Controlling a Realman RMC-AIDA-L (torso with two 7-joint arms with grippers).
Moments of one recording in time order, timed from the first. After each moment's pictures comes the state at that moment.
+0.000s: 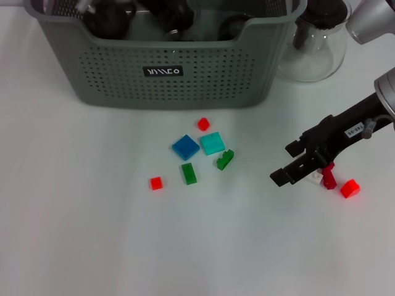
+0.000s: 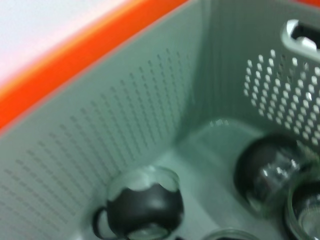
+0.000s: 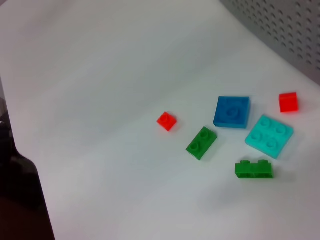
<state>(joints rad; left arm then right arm) -1.04 -2.12 1.10 0.85 2.85 1.05 -2.50 0.75 2.06 -1.08 -0.97 -2.40 -1.72 2.19</state>
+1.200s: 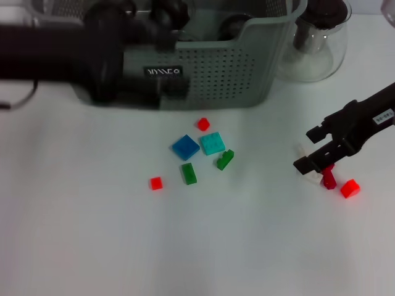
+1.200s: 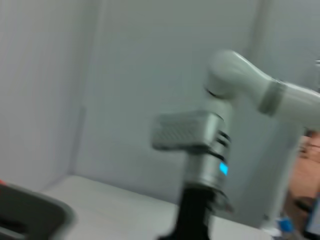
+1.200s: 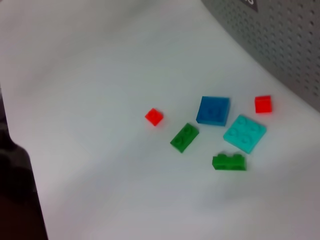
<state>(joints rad) -0.49 -2.14 0.71 1.28 1.86 1.98 -1.83 0.74 2.01 -1.04 -1.01 -2.40 -1.78 2.13</state>
